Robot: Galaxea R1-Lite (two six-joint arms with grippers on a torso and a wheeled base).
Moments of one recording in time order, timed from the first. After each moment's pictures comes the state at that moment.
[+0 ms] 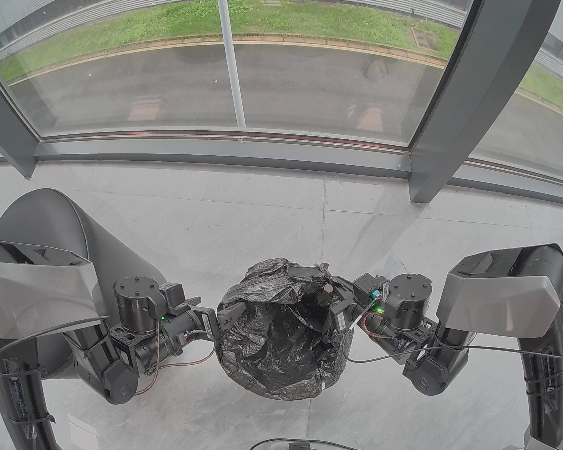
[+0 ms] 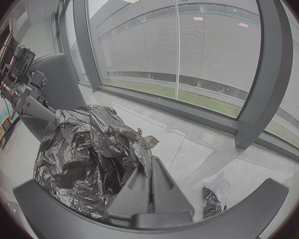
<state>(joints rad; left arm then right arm) -0.39 2.21 -0.47 -1.40 -0.12 -0.29 0.59 2.41 -0.74 -1.55 -0.14 -0.19</state>
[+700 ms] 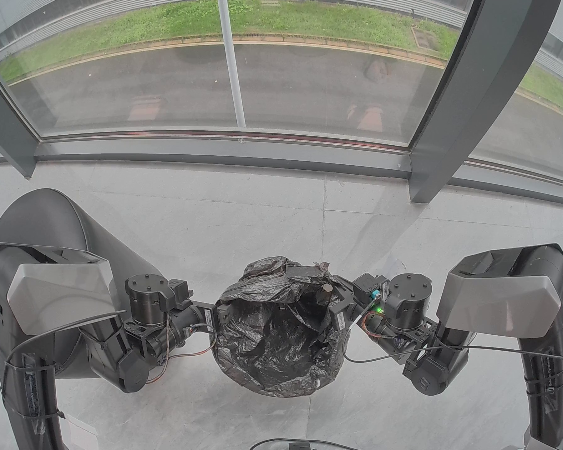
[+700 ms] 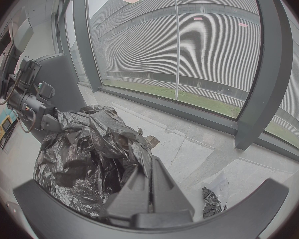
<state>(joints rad) -0.36 2.32 -0.59 -1.38 -0.02 -0.15 0.59 2.41 -0.74 -1.55 -0.14 -0.19</state>
